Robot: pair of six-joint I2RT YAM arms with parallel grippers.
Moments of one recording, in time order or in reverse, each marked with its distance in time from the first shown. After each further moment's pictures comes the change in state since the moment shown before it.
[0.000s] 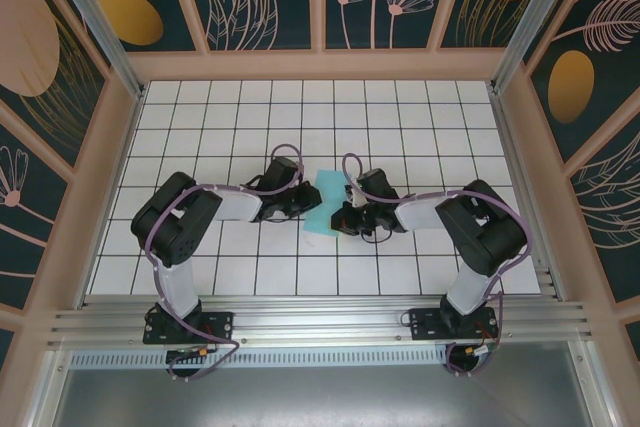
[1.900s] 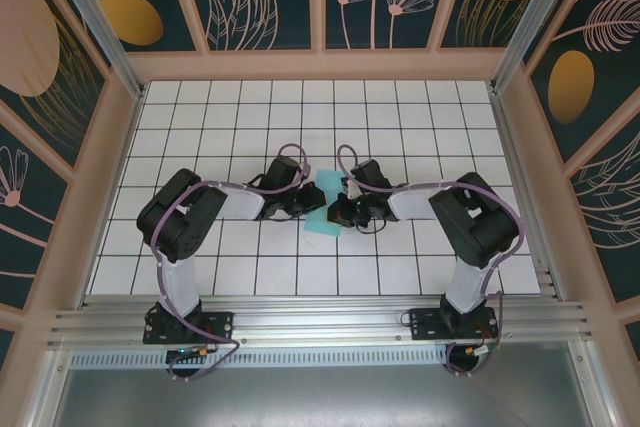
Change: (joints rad) left arm -0.001 0.044 0.017 0.042 0.117 0.048; right arm -0.004 0.065 0.126 -0.089 0.022 0.004
